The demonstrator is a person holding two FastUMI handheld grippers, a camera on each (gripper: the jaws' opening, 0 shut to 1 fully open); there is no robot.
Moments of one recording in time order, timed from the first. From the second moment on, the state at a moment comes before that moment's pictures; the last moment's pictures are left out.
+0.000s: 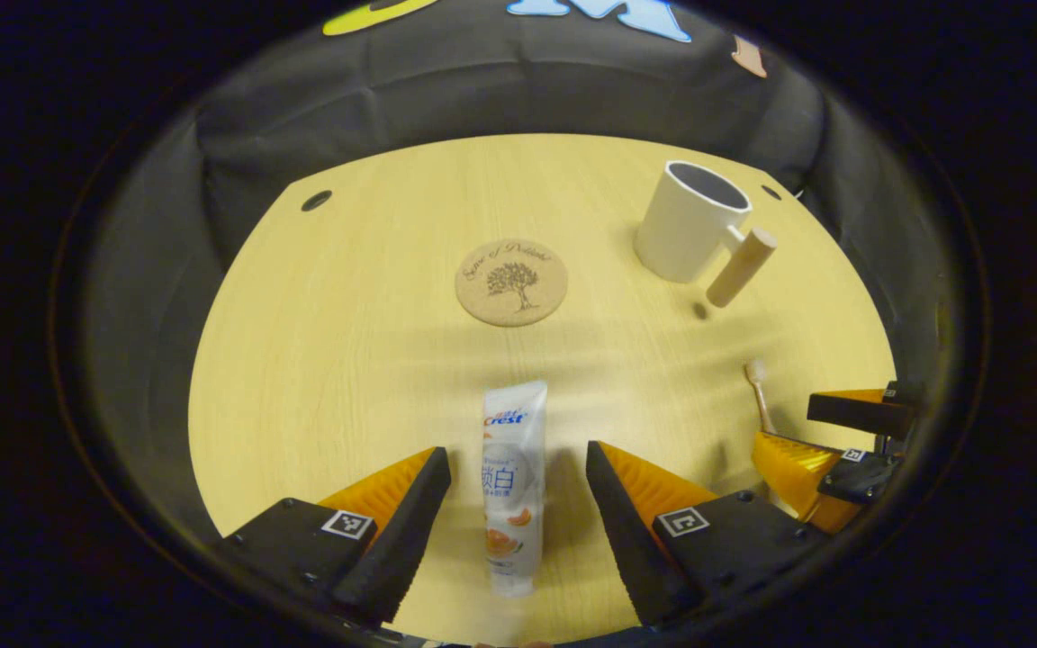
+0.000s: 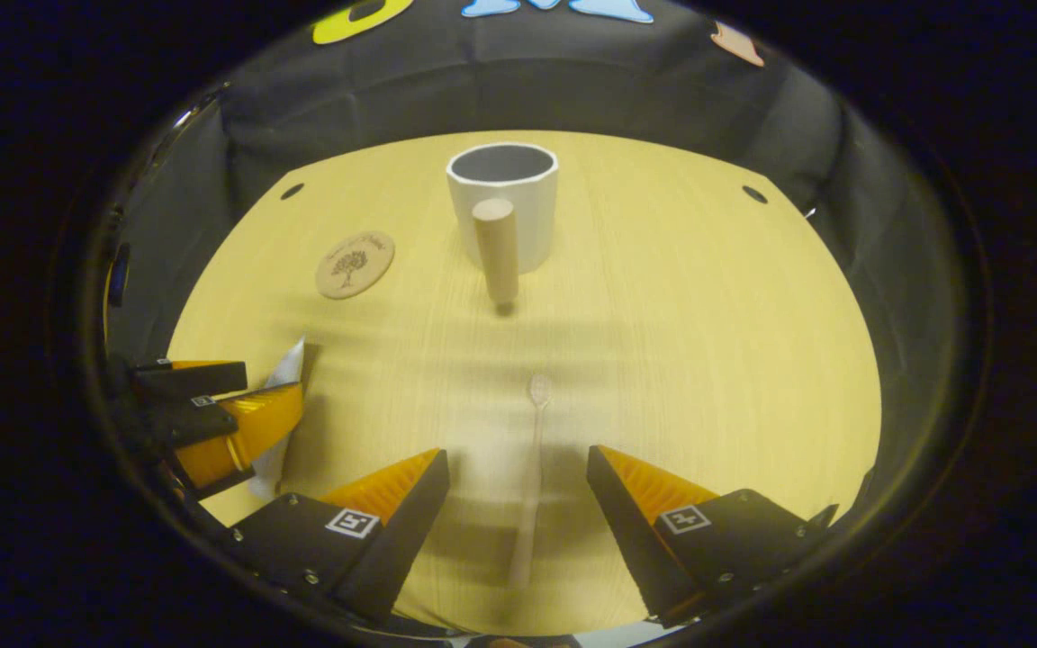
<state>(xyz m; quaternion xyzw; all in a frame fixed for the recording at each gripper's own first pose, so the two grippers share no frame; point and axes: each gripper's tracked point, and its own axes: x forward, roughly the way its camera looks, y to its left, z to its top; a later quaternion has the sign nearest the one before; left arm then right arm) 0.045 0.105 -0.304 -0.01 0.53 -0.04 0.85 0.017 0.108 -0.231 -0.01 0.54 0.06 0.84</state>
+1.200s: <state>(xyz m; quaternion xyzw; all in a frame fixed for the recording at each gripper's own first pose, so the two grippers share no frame) 0.038 0.112 -0.319 -0.01 0.55 -0.04 0.84 0.002 0.107 -0.256 -0.02 0.59 0.09 0.80</state>
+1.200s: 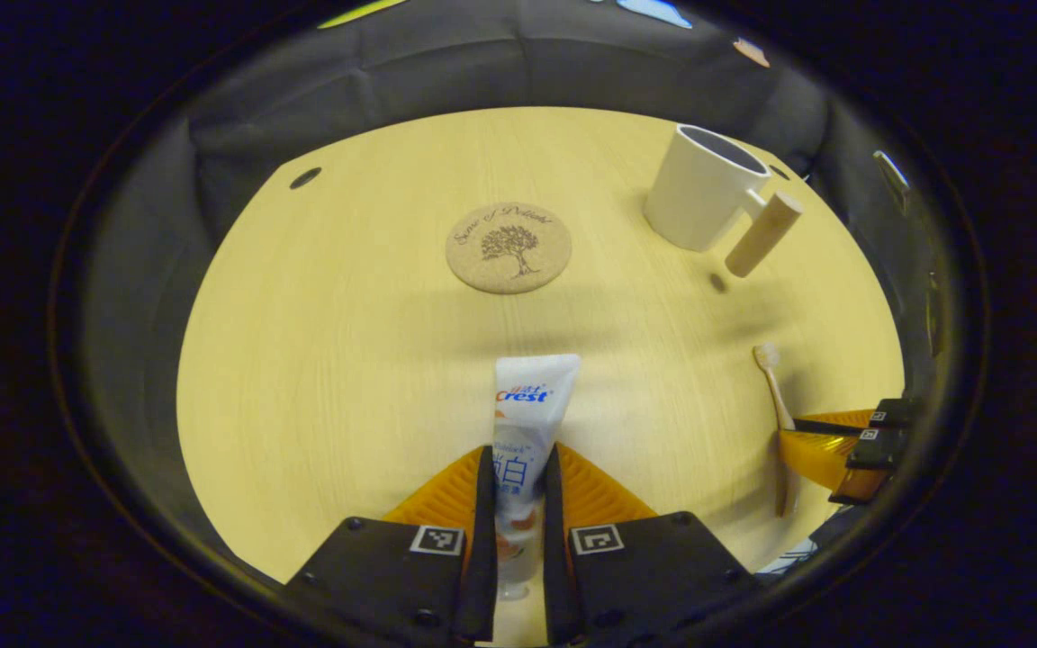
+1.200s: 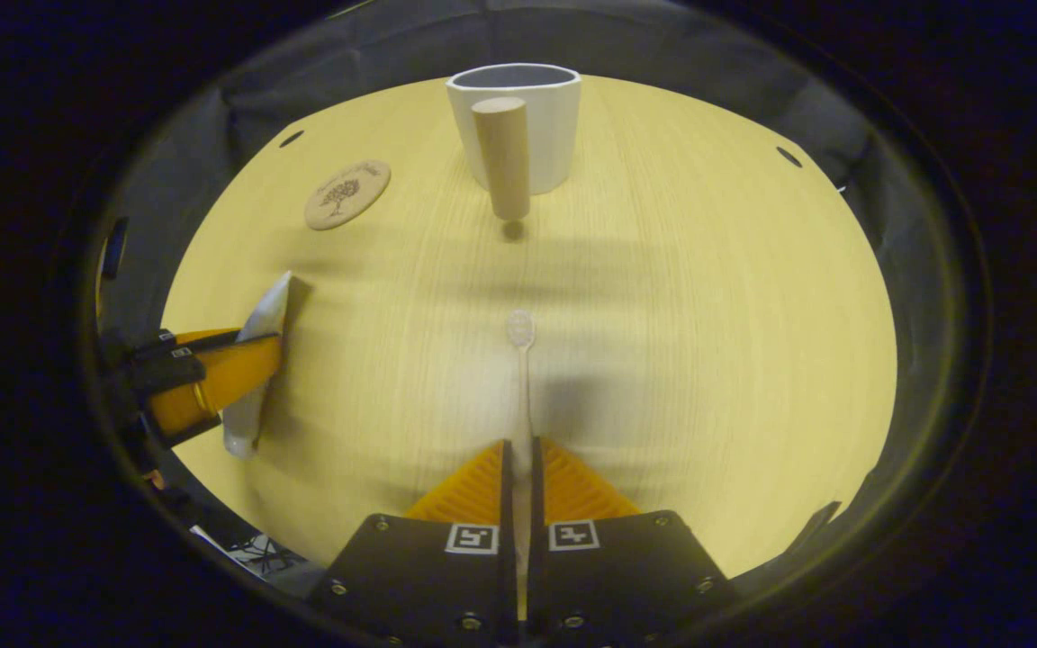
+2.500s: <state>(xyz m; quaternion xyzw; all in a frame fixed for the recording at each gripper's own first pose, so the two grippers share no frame) 0.068 0.115 -0.189 -0.10 0.32 -0.03 0.94 0.065 0.144 -0.112 0.10 0.28 0.17 0.94</state>
